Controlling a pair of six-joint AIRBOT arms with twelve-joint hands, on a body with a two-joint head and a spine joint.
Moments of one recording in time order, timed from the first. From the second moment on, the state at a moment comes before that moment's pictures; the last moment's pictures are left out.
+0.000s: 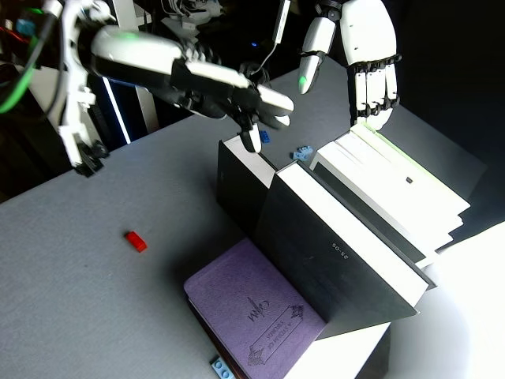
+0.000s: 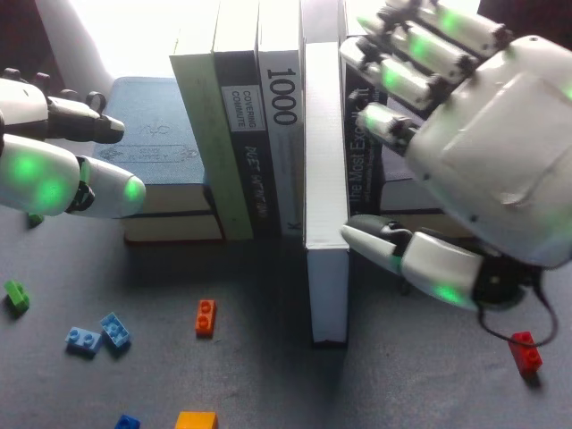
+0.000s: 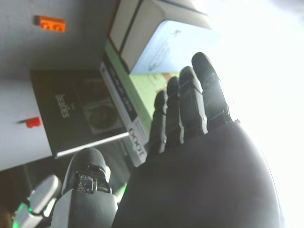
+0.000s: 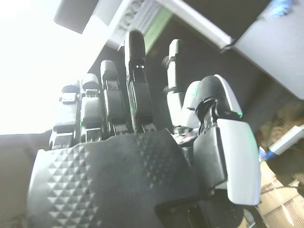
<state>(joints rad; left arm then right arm) -0.16 -0.57 0.74 0.45 0.64 0.48 -0.22 -0.85 0.42 0.77 0.86 -2.41</state>
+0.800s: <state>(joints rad) -0.16 -0.57 0.74 0.45 0.64 0.48 -0.27 -0.51 0.36 0.82 0.46 -1.97</state>
